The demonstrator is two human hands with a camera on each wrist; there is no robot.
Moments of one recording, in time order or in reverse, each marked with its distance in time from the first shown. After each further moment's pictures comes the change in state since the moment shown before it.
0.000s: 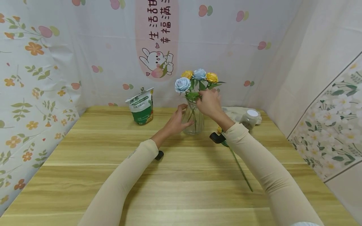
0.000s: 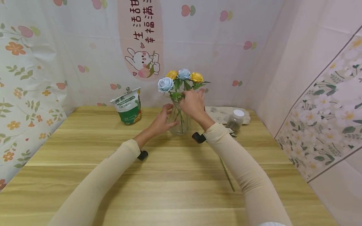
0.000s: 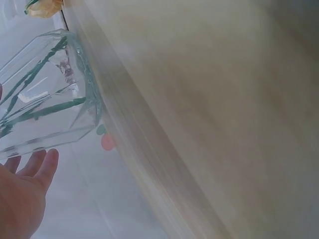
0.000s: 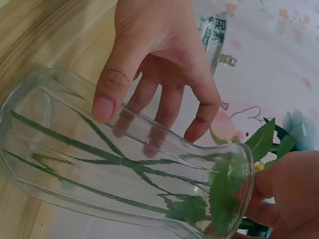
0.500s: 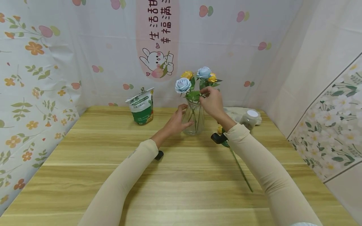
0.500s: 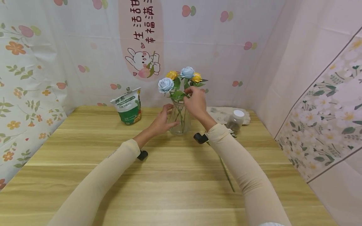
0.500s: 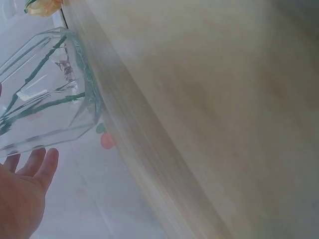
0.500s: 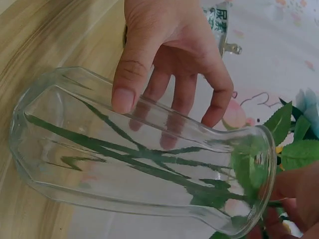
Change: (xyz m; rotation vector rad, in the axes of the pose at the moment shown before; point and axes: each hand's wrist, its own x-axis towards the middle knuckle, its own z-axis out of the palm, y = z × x) left_hand 0.000 0.001 -0.001 0.011 -0.009 -0.029; right_hand 0.000 0.014 0.009 0.457 0.198 0.043
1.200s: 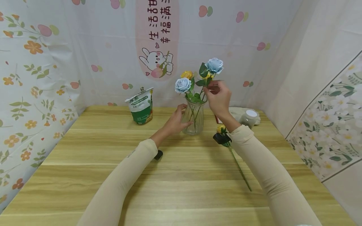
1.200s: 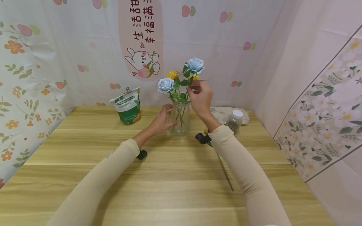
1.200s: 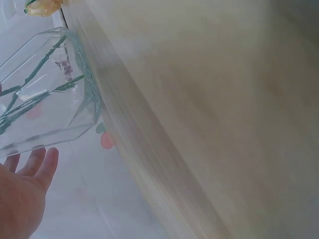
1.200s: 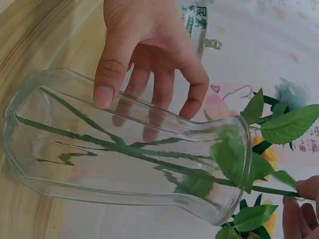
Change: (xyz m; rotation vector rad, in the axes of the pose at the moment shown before) left_hand 0.000 0.002 0.000 -0.006 0.000 -0.005; right_hand -0.001 0.001 -0.011 0.294 0.343 -0.235
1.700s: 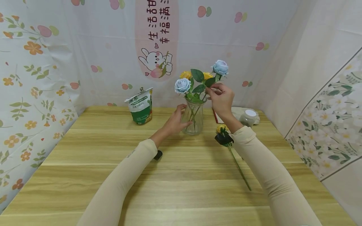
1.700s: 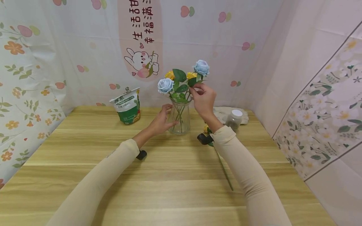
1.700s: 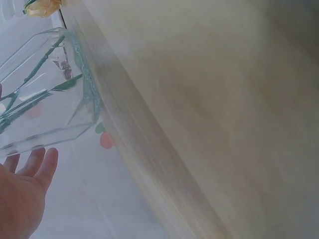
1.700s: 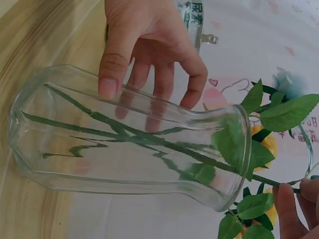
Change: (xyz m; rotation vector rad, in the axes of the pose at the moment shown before) left_hand -0.002 0.001 0.001 -0.008 0.008 0.010; right_hand -0.006 -0.031 -0.015 0.091 -0.013 0.092
